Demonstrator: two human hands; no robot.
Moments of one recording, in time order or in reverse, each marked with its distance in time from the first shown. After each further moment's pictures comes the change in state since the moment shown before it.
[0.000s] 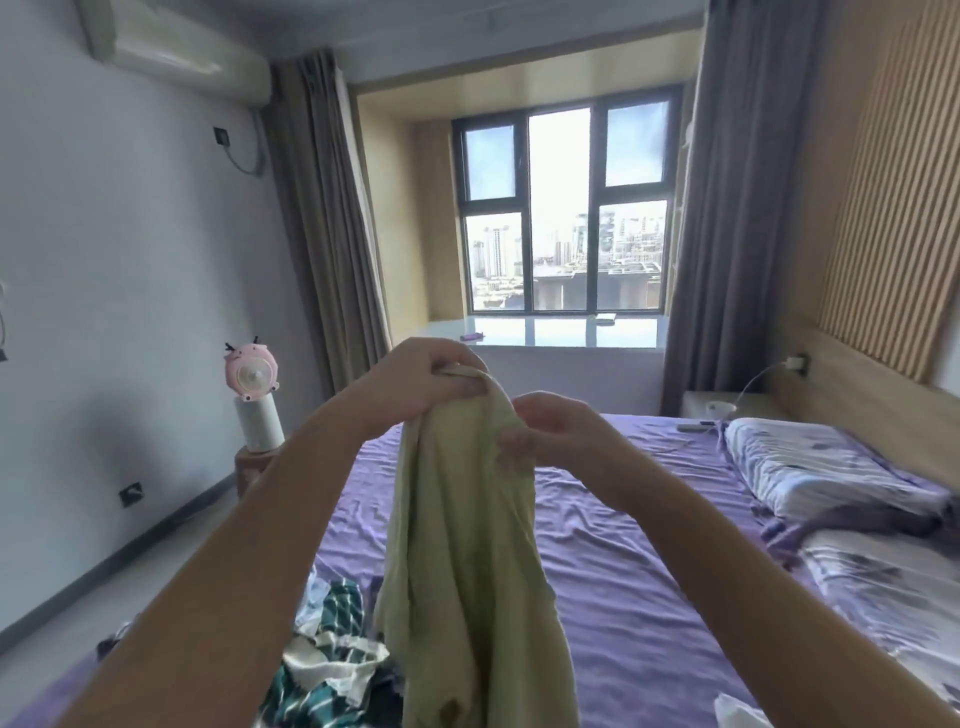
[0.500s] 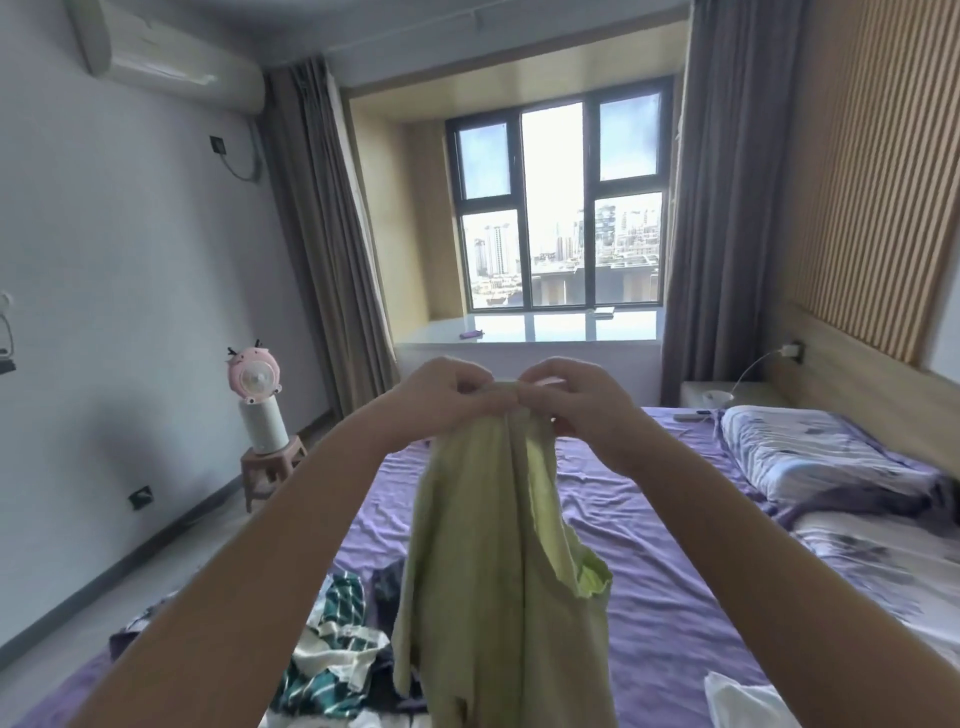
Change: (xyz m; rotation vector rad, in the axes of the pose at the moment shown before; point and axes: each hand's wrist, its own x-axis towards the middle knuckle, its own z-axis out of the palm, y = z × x) left_hand -0.006 0.027 0.051 0.090 -0.160 -0.050; right_hand -0.016 -0.013 -0.035 0.020 0.158 -0.038
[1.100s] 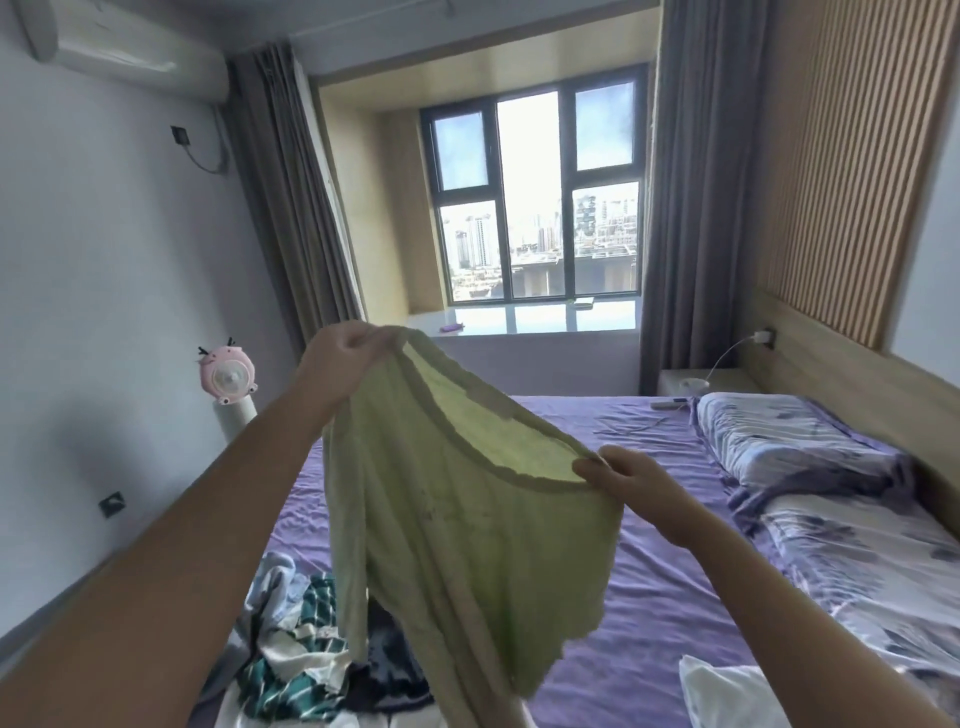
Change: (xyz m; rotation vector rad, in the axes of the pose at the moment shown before) left_hand 0.021 -0.041 -0.032 -0.099 0.557 -0.132; right_hand -0.046 0.102 -0.084 -0.357 0.089 0.189
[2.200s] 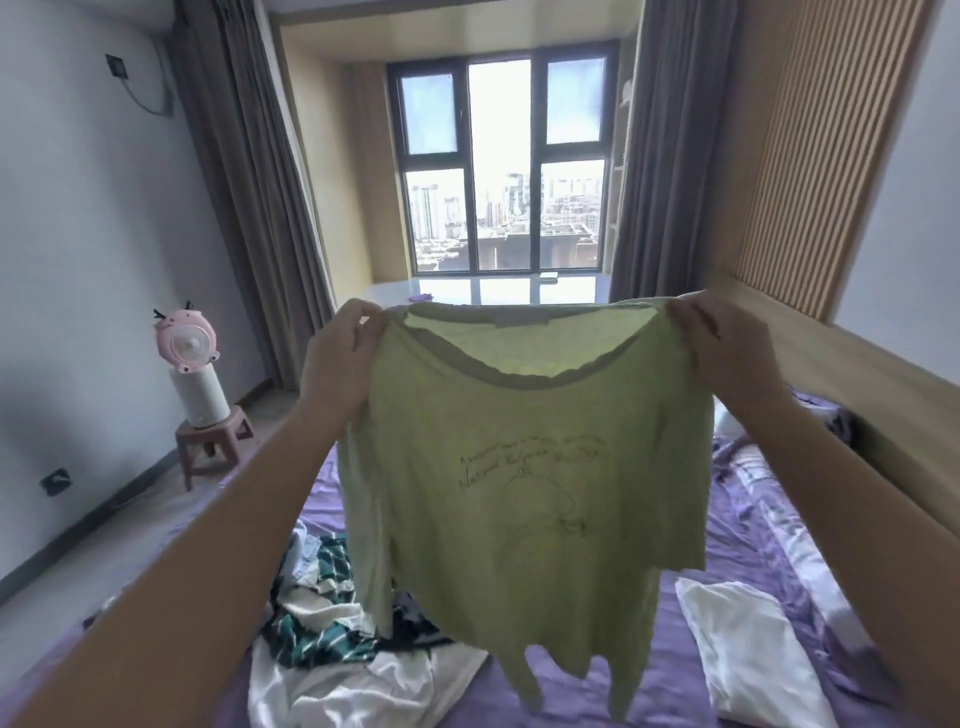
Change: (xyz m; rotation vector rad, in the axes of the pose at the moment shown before) left_hand -0.036 -0.085 -0.093 0.030 0.123 0.110; right_hand -0.020 -0.120 0.032 -0.503 0.670 -0.334
